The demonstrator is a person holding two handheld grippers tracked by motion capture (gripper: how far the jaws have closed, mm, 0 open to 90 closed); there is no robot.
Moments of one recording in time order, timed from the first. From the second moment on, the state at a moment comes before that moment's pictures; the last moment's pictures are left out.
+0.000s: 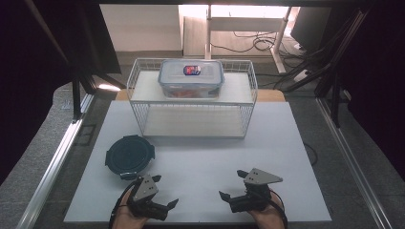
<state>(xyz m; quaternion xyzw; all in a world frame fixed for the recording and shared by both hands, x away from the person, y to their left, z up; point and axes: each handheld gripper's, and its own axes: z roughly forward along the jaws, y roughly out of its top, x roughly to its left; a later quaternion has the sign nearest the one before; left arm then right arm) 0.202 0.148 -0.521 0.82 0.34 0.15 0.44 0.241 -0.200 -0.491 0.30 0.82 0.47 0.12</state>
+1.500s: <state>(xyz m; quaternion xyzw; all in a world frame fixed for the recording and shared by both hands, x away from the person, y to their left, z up) 0.306 0.328 -0.516 0.69 0.57 0.22 0.37 0.247 -0.190 -0.507 0.29 0.85 0.43 0.11</state>
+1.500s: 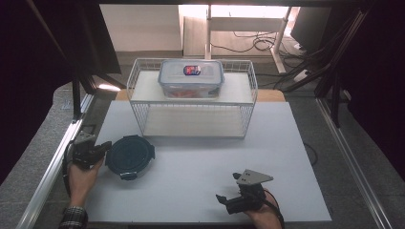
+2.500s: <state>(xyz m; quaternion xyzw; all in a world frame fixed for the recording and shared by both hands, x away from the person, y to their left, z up) 0.305 0.244 -0.510 0.74 0.53 0.18 0.37 0.251 -0.190 -0.512 0.30 0.85 0.42 0.10</state>
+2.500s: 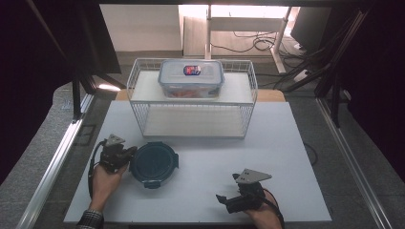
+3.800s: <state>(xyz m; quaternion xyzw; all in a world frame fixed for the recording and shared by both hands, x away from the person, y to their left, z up) 0.282 0.145 -0.503 0.80 0.46 0.14 0.37 0.255 -0.196 -0.513 0.31 0.85 0.42 0.09</state>
